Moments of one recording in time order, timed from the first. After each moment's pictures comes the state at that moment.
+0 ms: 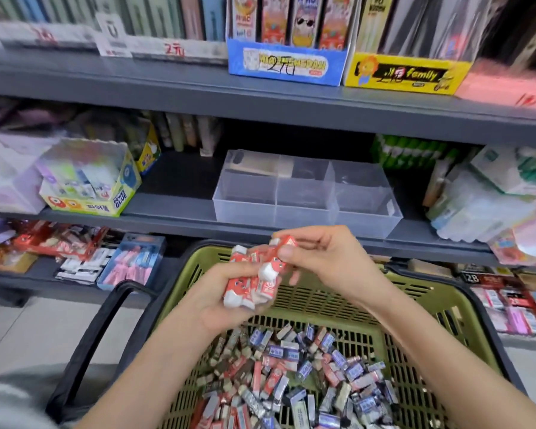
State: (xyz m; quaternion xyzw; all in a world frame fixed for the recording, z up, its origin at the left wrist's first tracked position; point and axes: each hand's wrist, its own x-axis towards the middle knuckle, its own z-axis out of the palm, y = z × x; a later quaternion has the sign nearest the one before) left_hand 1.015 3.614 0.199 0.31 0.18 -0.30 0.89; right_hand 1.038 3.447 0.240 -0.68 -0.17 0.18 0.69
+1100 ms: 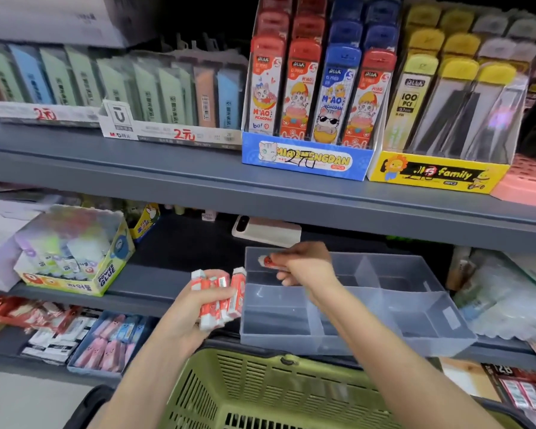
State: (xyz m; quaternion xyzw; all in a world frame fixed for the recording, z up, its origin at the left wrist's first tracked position) left_hand 1.125 3.674 0.177 0.49 0.13 -0.10 0.86; right_hand 1.194 3.502 0.223 -0.78 0.09 0.13 0.60
